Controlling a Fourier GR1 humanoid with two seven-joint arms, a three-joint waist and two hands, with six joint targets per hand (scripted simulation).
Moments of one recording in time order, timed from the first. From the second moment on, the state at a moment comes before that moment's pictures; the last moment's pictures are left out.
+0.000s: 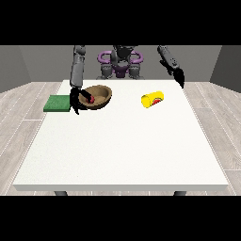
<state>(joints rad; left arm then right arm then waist) -0.45 0.17 0.03 -1.16 -0.21 -0.07 -0.55 -0.34 -0.36 -0.21 -0.61 -0.13 -0.14 -0.71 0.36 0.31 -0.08</state>
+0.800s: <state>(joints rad) -0.46 0.13 0.02 -1.05 -0.21 -0.08 -0.52 -0.33 -0.62 -0.06 -0.68 0.04 -0.21 -0.13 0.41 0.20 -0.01</state>
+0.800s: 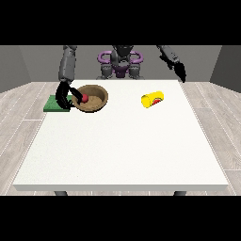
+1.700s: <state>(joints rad) -0.35 0.28 0.24 -0.85 -0.10 -0.07 -0.71 -0.46 -0.90 0.05 -0.89 0.27 0.04 0.12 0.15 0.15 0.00</state>
